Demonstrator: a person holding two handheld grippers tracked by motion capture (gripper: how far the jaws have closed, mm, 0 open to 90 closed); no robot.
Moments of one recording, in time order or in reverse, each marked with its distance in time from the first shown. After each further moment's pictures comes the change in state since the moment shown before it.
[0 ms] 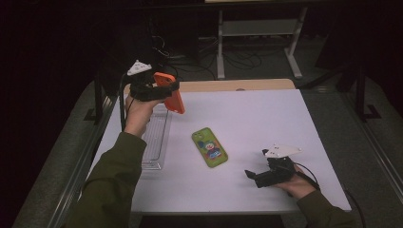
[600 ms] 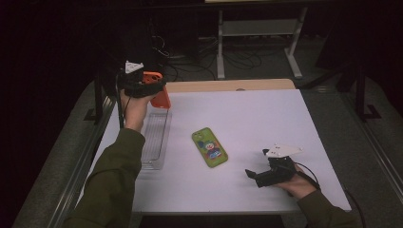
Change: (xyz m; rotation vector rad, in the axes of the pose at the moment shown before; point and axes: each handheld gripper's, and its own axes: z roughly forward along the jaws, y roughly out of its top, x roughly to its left) left arm 0.042 -0.014 0.019 0.028 0.234 -0.045; right arm -0.002 0.000 -0.001 -0.010 0.006 0.000
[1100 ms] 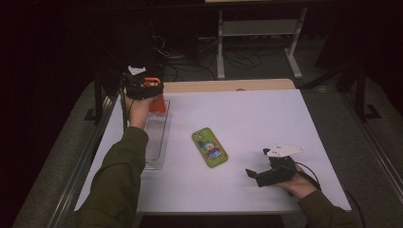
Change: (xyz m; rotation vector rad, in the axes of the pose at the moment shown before) left arm 0.012 -0.020 0.033 0.101 0.120 -0.014; right arm -0.001 0.001 -0.002 -0.014 0.005 0.002
